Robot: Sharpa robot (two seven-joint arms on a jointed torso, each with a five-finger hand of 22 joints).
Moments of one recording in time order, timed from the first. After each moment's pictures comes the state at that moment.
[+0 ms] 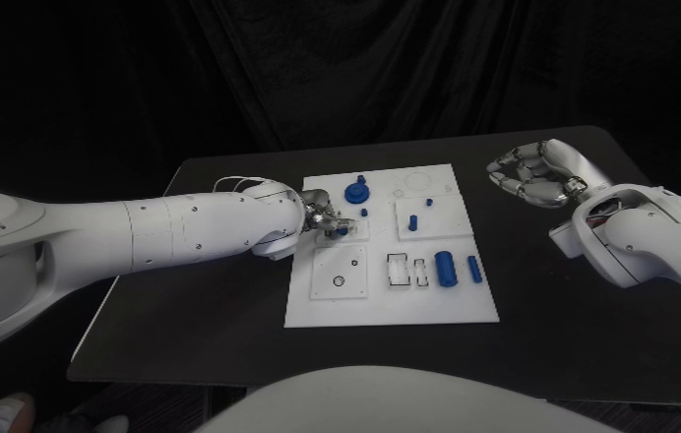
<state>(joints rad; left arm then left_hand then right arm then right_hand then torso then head) 1.12 -0.72 -0.20 1.35 -1.06 -0.16 -0.41 0.88 0.03 0.24 0.28 0.16 0.98 0.06 0.27 0.94 1.46 -0.01 1.57 1.31 1.46 -0.06 1.57 1.31 0.03 1.44 0.06 1.46 1.31 1.28 -0.90 -0.25 1.49 -0.92 -0.54 0.09 1.53 -0.04 0.26 0.26 0.43 0.82 0.14 0.36 0.20 1.35 0.06 1.45 1.31 1.47 -0.02 1.40 1.31 0.09 1.38 0.09 1.06 1.31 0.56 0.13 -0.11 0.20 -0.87</state>
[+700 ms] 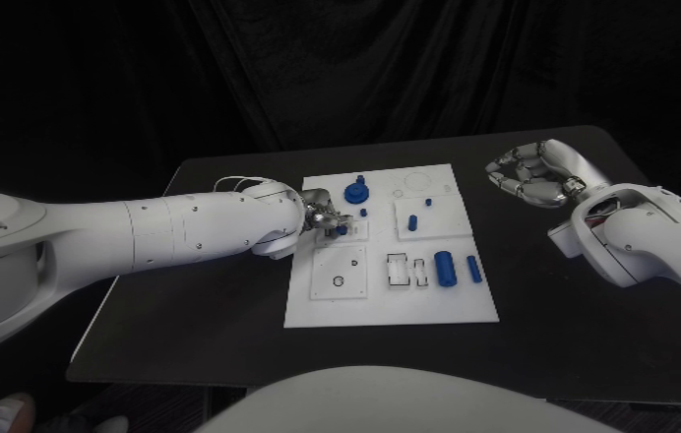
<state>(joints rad) 1.12 -0.72 -0.21 1.34 -1.06 -0.16 -0.38 0.91 0.11 0.22 0.28 0.31 0.97 0.07 0.27 0.95 1.46 0.00 1.57 1.31 1.47 -0.06 1.57 1.31 0.05 1.43 0.06 1.46 1.31 1.28 -0.90 -0.25 1.48 -0.92 -0.54 0.09 1.53 -0.04 0.26 0.26 0.43 0.82 0.14 0.36 0.20 1.35 0.06 1.45 1.31 1.47 -0.02 1.40 1.31 0.09 1.38 0.09 1.06 1.31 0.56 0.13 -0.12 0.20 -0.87</state>
